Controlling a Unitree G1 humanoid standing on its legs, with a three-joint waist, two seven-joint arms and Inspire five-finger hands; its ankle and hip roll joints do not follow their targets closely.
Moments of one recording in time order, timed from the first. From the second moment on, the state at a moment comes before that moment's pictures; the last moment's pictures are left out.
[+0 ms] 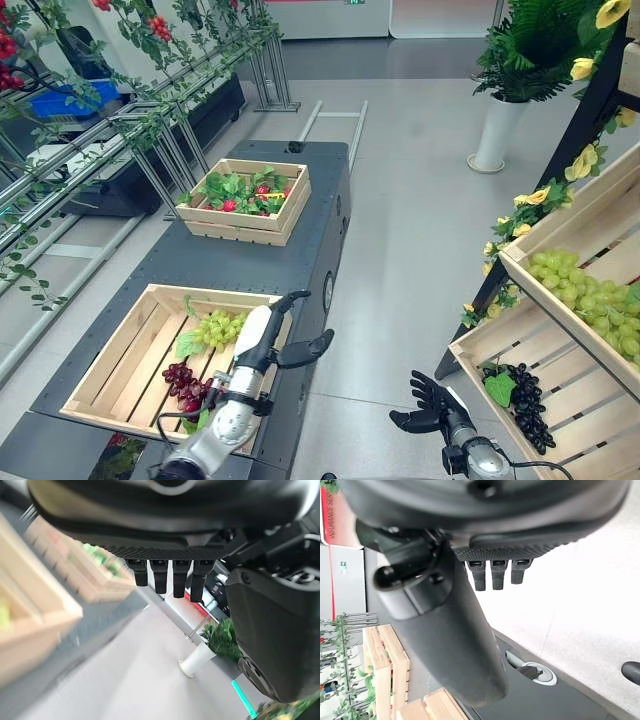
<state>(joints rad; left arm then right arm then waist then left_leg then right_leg) -0.04 0.57 -0.36 0.60 0.39 -0.58 0.51 0.03 -0.26 0.36 0.98 0.34 -0.37 0.05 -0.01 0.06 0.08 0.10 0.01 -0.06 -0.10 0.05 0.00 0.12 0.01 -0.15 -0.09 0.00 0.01</state>
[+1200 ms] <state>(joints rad) -0.61 0.88 -0.36 0.83 0.54 -0.26 0.78 -0.23 -0.41 0.37 0.90 0.48 -0.44 0.04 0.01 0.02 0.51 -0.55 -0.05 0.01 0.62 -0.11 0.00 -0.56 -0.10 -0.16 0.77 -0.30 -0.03</state>
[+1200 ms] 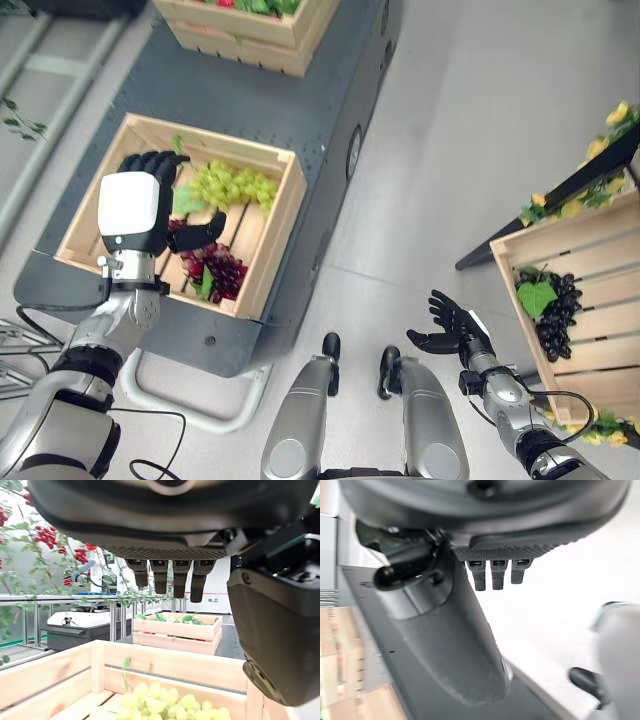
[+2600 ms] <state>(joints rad) -1.14 0.96 -0.82 1.00 0.64 0.02 0.62 -0.28 -0.48 0.39 0.94 0.49 -0.44 -0.02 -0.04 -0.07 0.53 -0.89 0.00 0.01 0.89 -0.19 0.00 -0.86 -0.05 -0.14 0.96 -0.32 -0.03</state>
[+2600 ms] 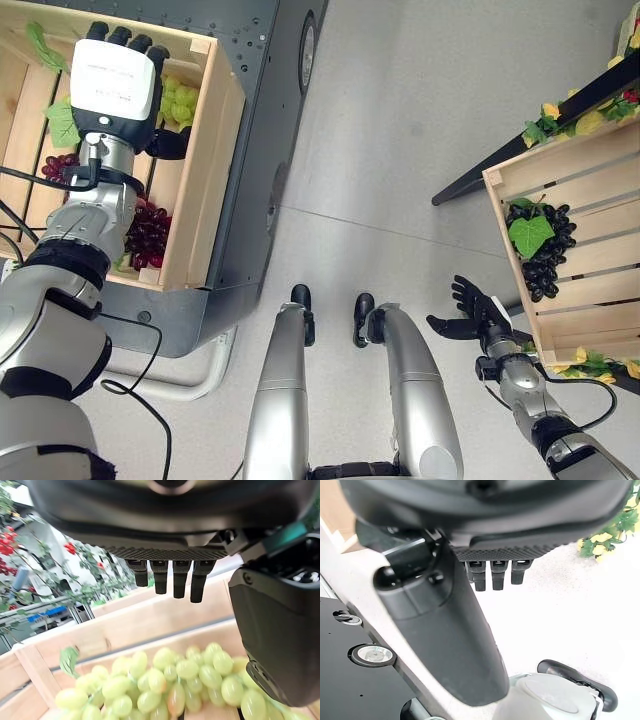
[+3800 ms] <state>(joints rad) -1.15 0.96 -0.82 1.12 0.66 0.01 0.60 -0.31 -0.45 0.44 0.94 0.52 -0.46 -0.05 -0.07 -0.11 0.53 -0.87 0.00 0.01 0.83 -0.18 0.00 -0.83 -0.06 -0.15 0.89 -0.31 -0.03</state>
